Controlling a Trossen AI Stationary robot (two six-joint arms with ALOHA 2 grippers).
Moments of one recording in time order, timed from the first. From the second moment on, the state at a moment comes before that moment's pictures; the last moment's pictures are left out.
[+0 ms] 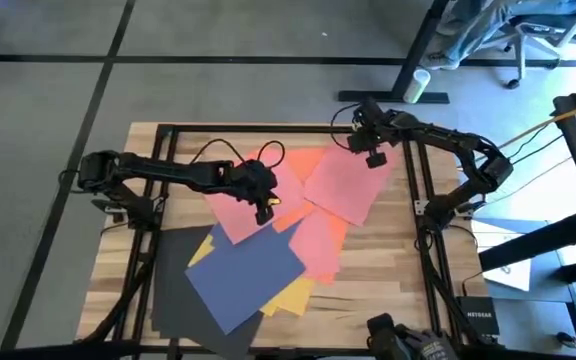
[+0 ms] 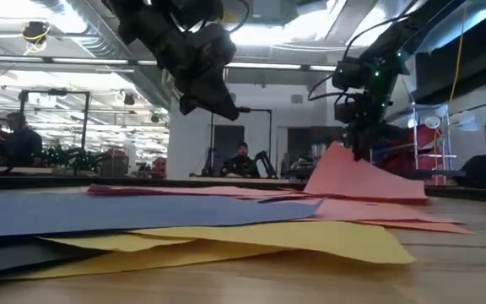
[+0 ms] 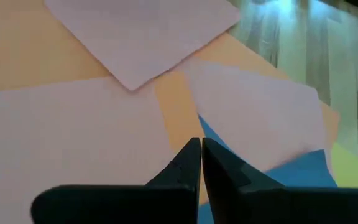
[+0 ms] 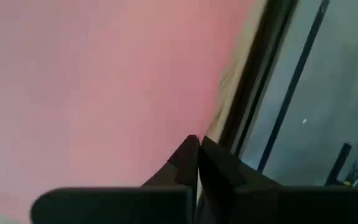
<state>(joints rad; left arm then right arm) 0.13 1.54 0.99 -0.20 0.04 -0.25 -0.83 1.53 0.99 -0.59 0.11 -1.24</state>
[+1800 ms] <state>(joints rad) 0.11 1.61 0.99 -0.16 0.04 -0.20 -0.47 1.48 0.99 -0.89 0.02 -0.16</state>
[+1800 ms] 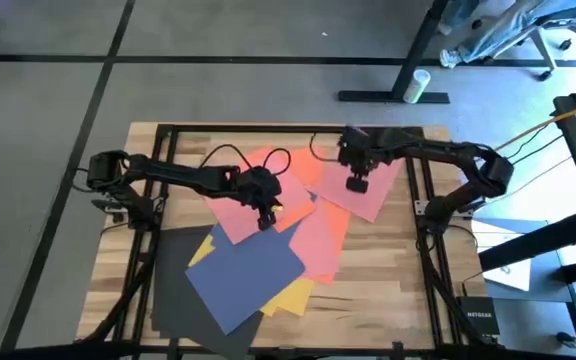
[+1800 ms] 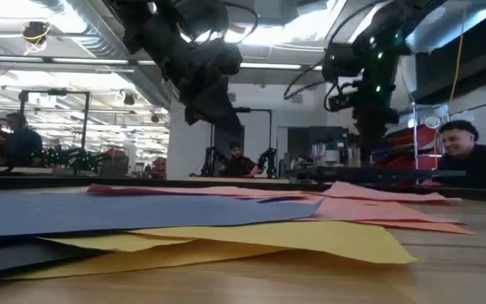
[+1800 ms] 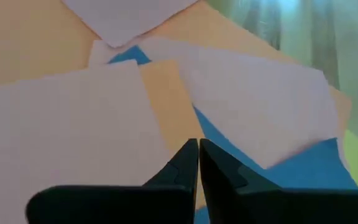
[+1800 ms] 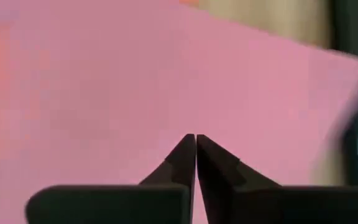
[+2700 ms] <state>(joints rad) 0.05 1.68 0.99 -0.05 -0.02 -0.22 0.00 1.40 0.68 -0.86 0.13 0.82</state>
